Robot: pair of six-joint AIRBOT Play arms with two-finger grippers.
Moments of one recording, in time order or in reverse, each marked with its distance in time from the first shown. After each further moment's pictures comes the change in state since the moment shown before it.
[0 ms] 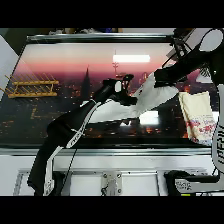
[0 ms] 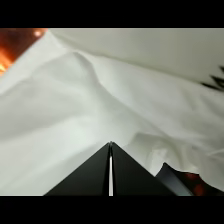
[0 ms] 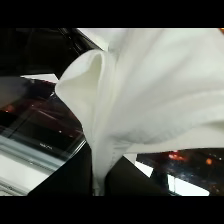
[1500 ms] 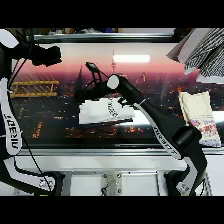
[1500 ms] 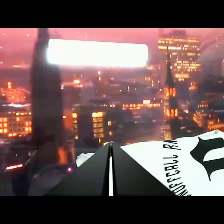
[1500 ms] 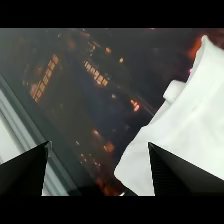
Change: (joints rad) left arm 0.672 0.478 -0.006 0.005 -0.213 0.095; right arm 0.538 -0.380 -0.010 0.407 -0.776 -0.080
